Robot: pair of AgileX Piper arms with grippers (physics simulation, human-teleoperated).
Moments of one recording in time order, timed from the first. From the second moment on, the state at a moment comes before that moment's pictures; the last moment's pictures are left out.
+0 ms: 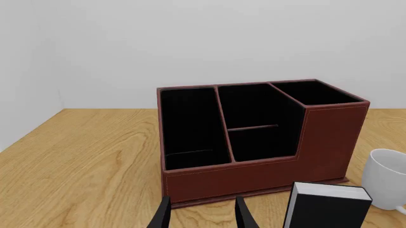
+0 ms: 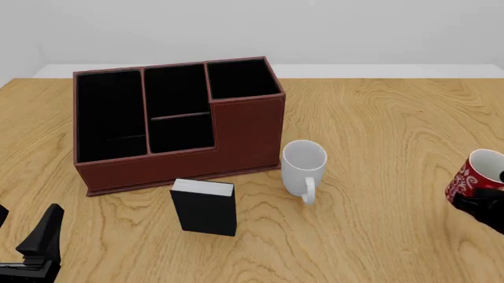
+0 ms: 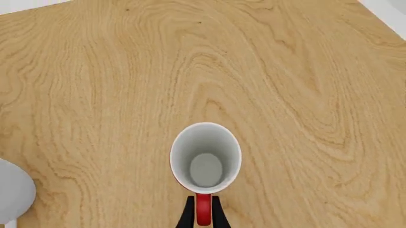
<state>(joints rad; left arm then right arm) 0.00 0.01 0.00 0.00 0.00 -0.37 0.90 -0.33 0.06 -0.01</state>
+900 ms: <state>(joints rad) 0.00 0.01 0.00 0.00 0.00 -0.09 1.37 -0.88 -0.01 -0.07</state>
